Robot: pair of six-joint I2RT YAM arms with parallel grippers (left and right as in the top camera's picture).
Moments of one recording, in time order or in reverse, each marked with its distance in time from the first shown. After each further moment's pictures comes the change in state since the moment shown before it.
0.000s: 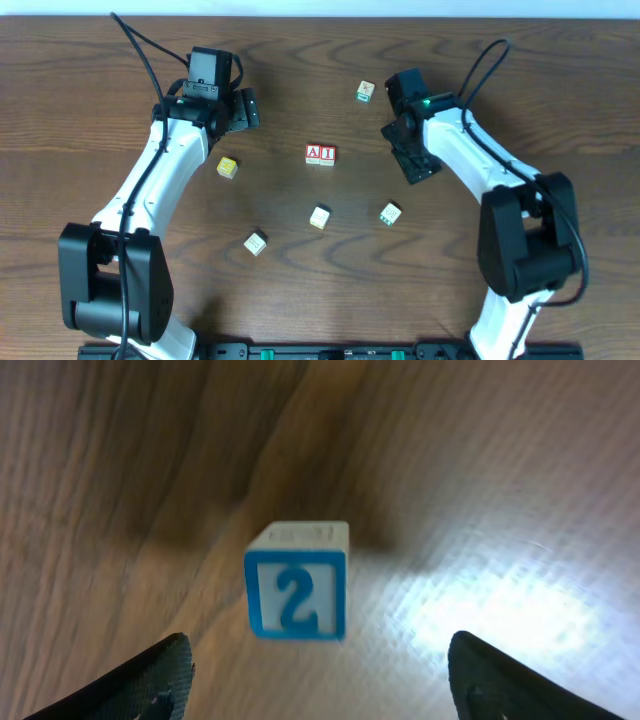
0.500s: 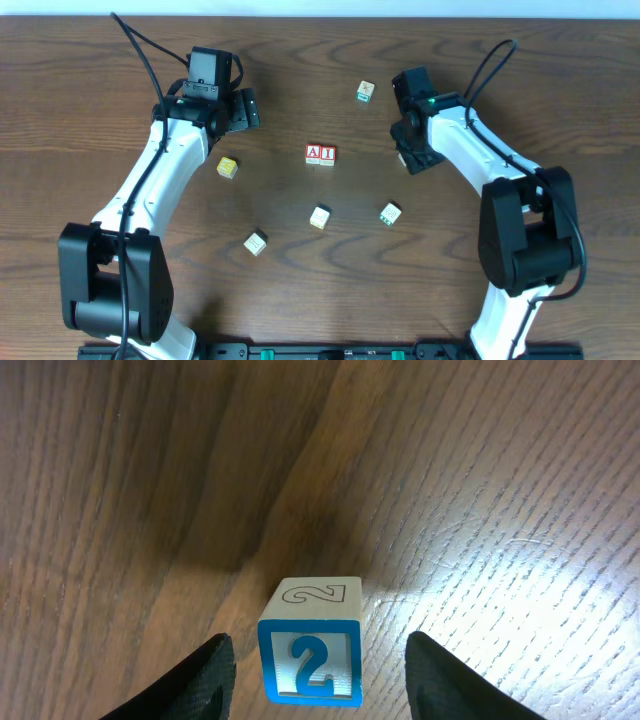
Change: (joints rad) left arm 0.000 0.000 0.000 0.000 0.000 0.000; right arm -0.031 0.018 0.000 0.040 0.020 0.002
